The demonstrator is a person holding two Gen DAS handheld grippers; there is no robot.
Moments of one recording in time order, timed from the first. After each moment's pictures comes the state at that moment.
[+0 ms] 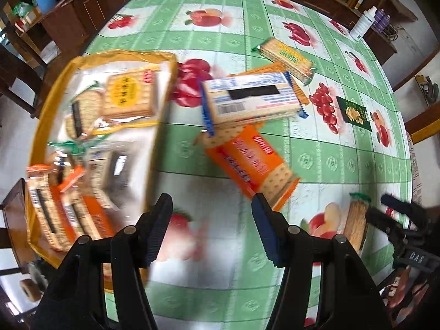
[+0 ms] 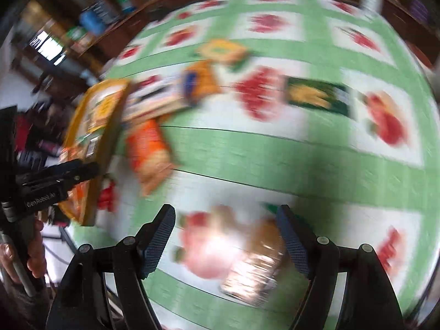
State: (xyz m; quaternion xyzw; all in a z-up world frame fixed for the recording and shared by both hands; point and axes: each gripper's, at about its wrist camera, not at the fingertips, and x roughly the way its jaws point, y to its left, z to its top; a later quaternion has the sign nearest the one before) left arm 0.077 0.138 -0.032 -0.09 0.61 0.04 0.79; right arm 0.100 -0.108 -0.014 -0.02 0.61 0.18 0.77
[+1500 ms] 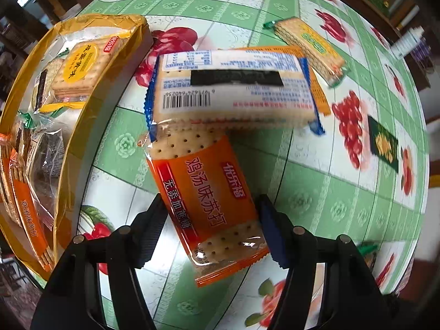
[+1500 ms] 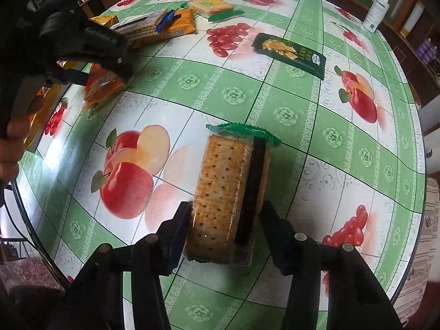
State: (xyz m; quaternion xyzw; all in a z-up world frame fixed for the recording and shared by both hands) left arm 0.125 0.081 -0.093 -0.15 0.63 0.12 0.75; right arm 0.042 -0.147 -0.052 -0.18 0.60 0.18 0.76
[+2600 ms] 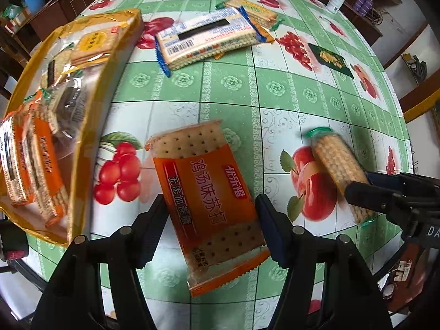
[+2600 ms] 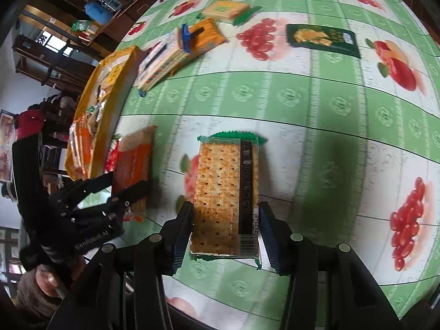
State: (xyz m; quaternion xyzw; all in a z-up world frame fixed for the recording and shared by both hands) left arm -0.035 0.084 -0.072 -0.08 0.60 0.01 0.79; right arm 0.062 -0.120 -0.037 0.00 0.65 0.24 0.72
